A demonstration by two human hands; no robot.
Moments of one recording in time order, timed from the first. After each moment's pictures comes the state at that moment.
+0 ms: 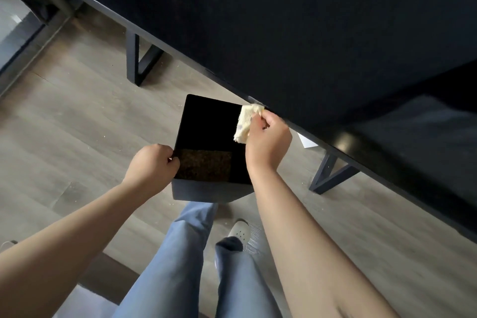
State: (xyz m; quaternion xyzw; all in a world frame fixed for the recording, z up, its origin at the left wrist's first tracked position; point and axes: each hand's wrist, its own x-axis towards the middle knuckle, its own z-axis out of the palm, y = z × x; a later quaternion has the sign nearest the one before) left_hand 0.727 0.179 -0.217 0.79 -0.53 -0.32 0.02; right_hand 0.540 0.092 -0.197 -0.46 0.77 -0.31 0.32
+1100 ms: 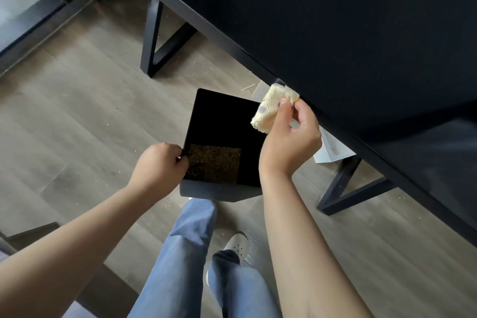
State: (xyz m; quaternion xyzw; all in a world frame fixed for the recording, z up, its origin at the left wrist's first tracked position) left_hand 0.723 0.203 -0.265 0.81 -0.49 -0.31 0.09; right_hand 0.557 0.099 -0.231 -0.47 0.69 -0.51 0.22
